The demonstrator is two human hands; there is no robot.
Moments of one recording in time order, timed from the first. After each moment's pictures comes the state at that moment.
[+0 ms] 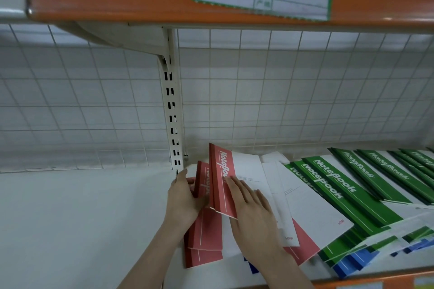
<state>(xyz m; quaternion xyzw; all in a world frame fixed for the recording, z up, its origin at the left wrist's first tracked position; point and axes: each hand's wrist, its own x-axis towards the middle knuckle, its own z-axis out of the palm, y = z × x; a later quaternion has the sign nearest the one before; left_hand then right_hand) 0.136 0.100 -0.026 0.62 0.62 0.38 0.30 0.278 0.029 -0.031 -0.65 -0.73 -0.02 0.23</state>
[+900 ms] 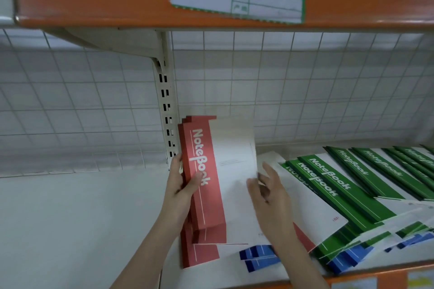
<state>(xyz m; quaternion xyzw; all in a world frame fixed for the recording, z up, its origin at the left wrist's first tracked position) 0.136 0.085 -0.007 0.53 0.35 0.59 0.50 0.305 0.029 -0.006 -0.63 -0.52 0.24 0.52</state>
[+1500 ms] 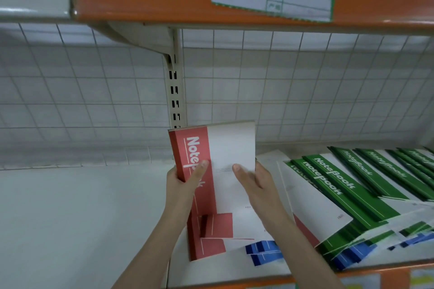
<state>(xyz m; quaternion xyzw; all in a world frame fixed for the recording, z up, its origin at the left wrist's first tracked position) 0.133 0.081 -0.002 0.48 0.39 0.64 0.46 0.282 0.040 0.013 -0.47 -0.58 0.37 0.55</state>
